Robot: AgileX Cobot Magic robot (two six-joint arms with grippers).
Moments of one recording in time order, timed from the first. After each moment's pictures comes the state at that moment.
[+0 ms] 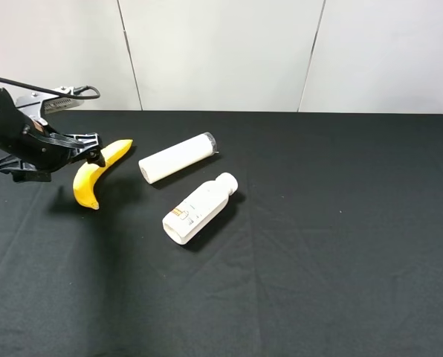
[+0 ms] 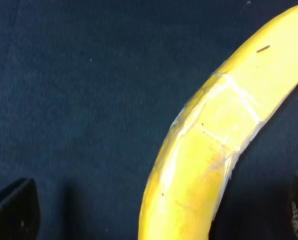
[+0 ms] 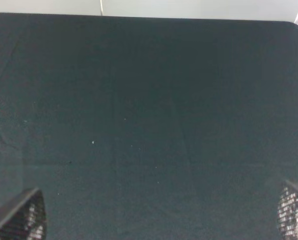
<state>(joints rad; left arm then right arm) -0.14 1.80 -0.81 0.08 0.03 -0.47 0.07 -0.01 -0.49 -0.05 1.03 0.04</state>
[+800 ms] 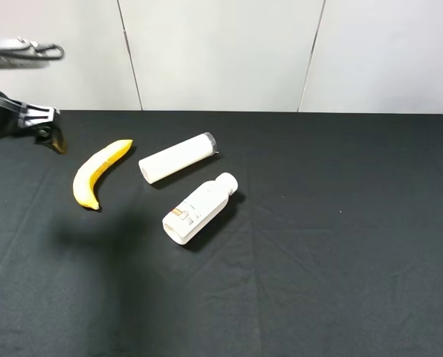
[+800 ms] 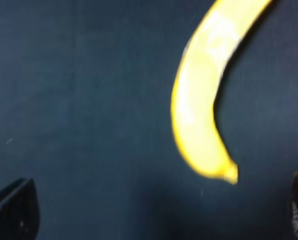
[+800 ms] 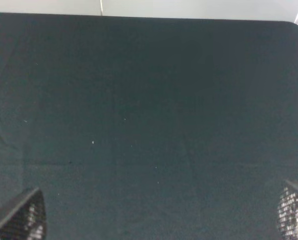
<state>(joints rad) -0.14 1.40 -0.88 0.08 0.60 -0.25 0.07 -0.01 -0.49 -0.05 1.03 0.04</state>
